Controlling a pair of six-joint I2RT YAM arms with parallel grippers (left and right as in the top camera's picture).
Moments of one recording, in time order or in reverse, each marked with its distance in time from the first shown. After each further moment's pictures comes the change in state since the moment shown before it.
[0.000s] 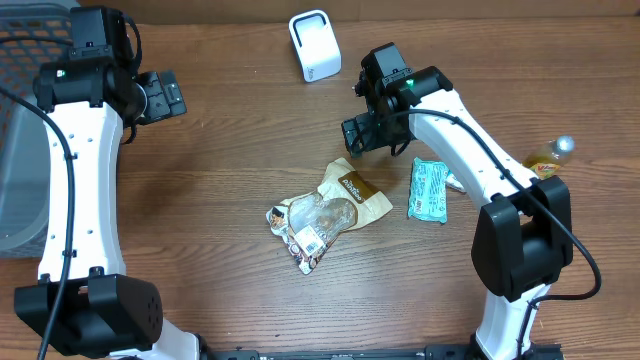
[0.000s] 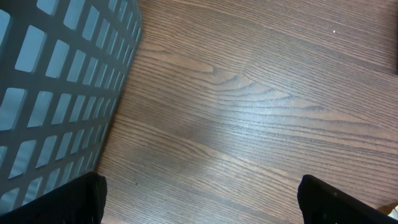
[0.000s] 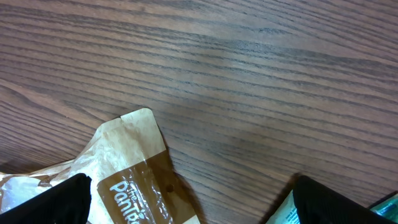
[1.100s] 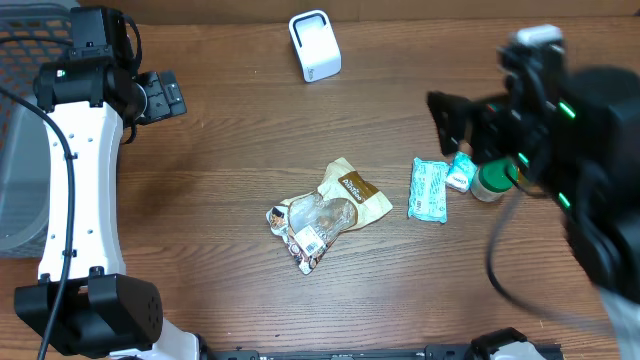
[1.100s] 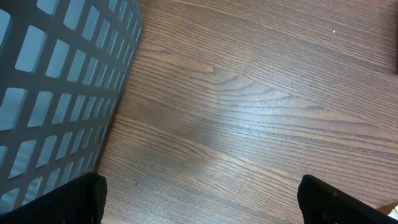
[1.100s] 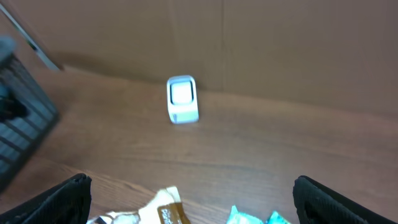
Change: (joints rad) left arm 0.000 0.000 0.000 0.000 0.000 0.000; right arm -0.112 -0.857 -0.005 0.003 0.000 0.002
